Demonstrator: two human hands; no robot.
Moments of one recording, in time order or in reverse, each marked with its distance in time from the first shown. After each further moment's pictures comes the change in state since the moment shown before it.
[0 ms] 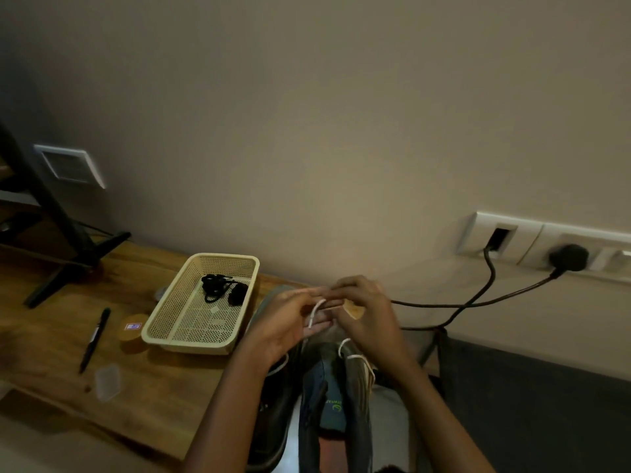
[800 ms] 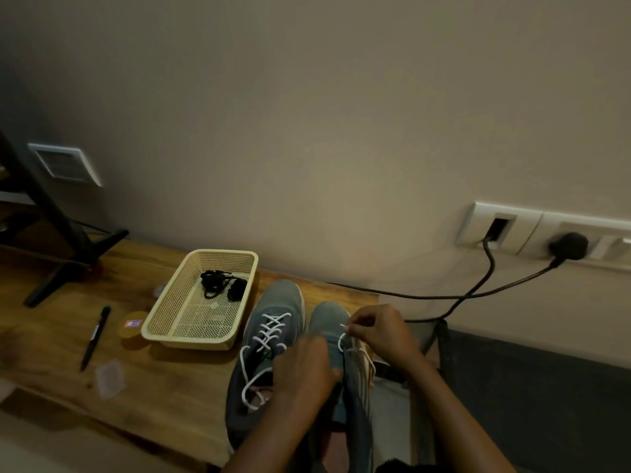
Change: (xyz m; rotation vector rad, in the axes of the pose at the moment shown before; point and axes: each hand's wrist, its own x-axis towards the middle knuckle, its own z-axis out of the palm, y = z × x) left_hand -0.031 -0.055 0.024 1.643 0.253 0.053; right_hand -0.012 0.046 -0.002 -0.026 -0.182 0.365
